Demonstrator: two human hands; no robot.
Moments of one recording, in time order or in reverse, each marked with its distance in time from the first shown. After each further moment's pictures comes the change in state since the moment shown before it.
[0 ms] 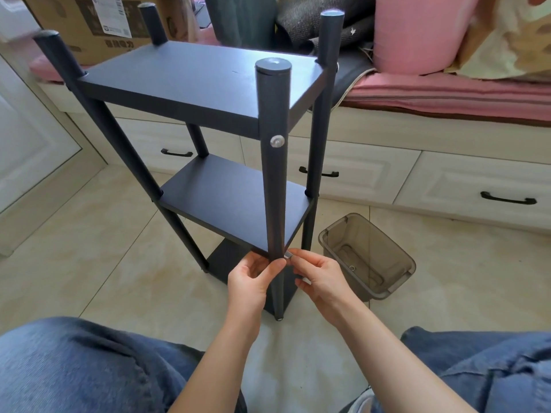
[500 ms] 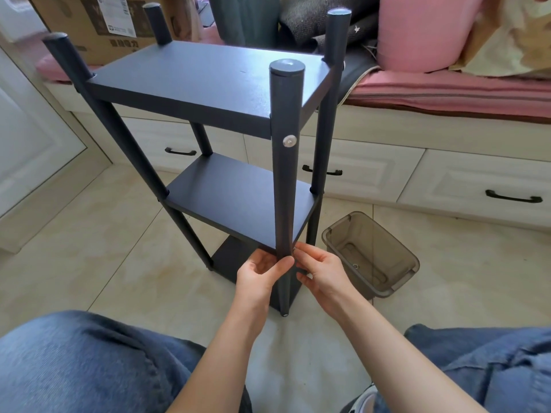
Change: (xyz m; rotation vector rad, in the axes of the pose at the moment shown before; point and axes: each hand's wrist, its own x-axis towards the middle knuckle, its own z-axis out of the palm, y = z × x) left_hand 0.009 -0.007 -0.003 -0.089 -0.140 -0.033; right_hand 0.001 -0.005 0.004 0.035 0.004 -0.012
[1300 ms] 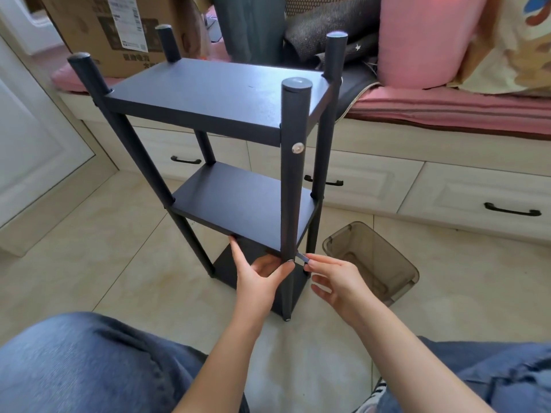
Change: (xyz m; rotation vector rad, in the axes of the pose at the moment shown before) left_hand -0.001 0.014 0.004 0.090 0.162 0.026; right_hand -0.004 -0.018 -0.020 -0.060 0.127 0.157
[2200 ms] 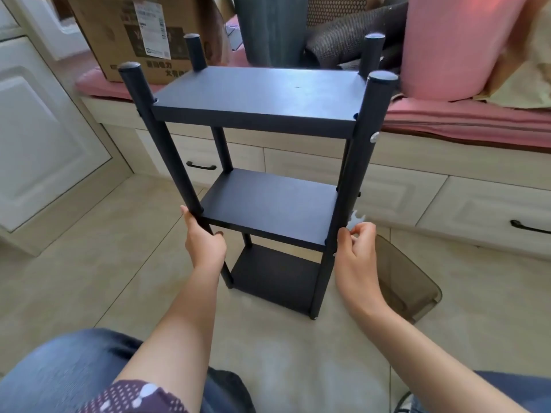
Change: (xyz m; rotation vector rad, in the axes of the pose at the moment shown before) left_hand 0.106 0.057 -0.080 0.390 0.495 0.047; right_hand -0.024 -0.042 0.041 -0.233 0.216 -0.668
